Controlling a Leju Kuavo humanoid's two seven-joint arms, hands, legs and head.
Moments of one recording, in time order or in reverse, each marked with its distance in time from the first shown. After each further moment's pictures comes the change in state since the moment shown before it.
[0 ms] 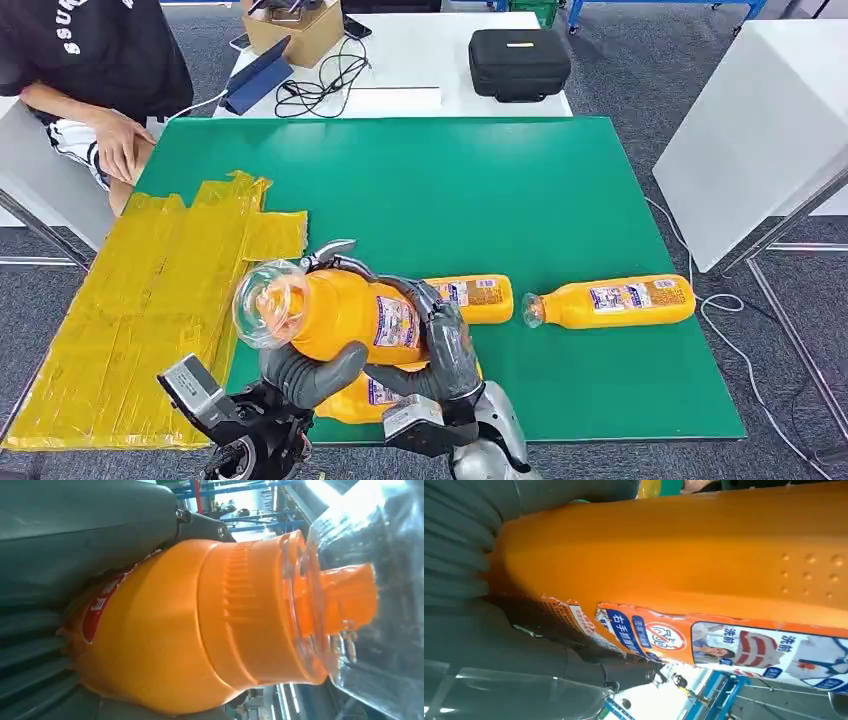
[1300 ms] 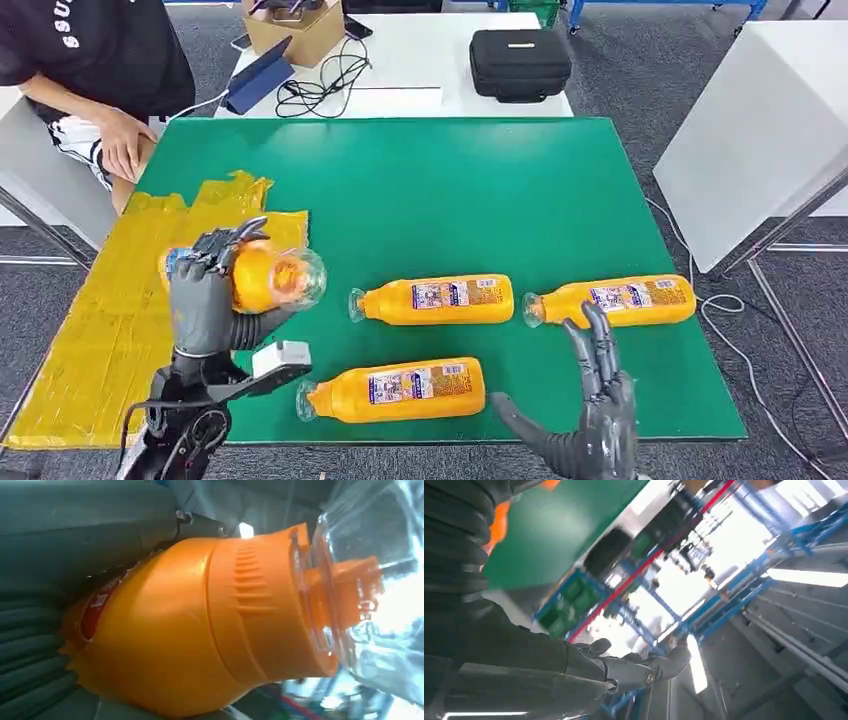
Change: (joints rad) left arm -0.040 0.124 0.333 0.174 -1.149 0.472 0.175; right arm 0.416 -0.261 -0.290 -0.497 0.306 -0.241 0.033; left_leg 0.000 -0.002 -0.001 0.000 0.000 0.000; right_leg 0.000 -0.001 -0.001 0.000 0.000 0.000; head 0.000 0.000
